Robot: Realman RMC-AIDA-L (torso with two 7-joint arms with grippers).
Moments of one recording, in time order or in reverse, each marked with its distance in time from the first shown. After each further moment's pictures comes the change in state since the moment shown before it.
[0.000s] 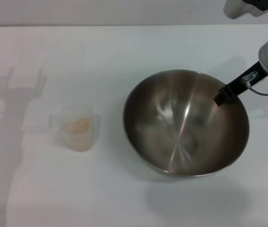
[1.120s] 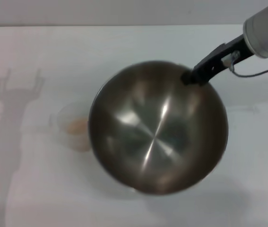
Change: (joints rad) left arm 0.009 0.000 0.000 0.000 0.000 0.031 -0.003; right arm -0.018 0.000 0.002 -0.175 0.245 0.037 -0.148
